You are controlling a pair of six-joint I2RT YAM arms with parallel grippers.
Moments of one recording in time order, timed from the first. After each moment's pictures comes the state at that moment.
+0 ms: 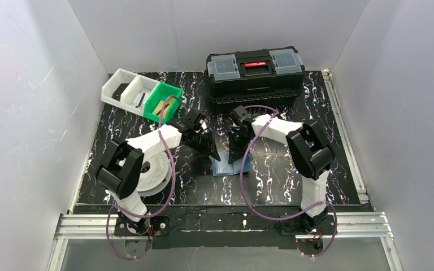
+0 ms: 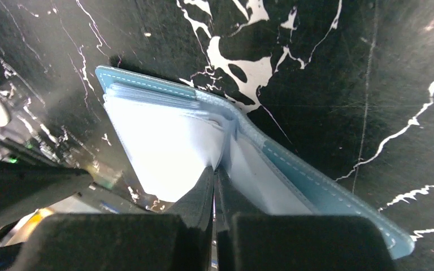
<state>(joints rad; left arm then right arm) -0.58 1.66 1.06 -0.56 0.41 -0.75 0.66 1.96 1.32 -0.71 -0.32 0.55</state>
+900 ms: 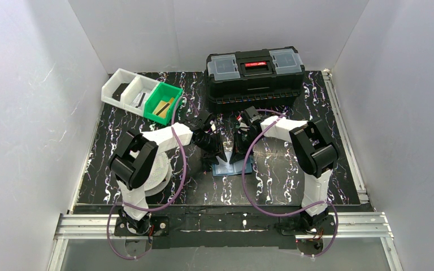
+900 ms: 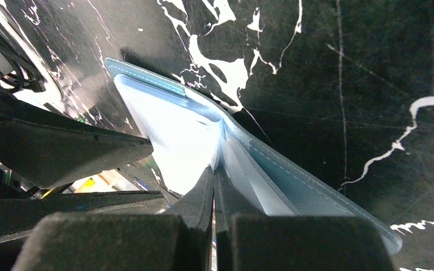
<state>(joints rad) -0.64 1.83 1.16 -0.51 0.38 -0.77 0.55 1.94 1.19 -0.55 -0.60 0.55</state>
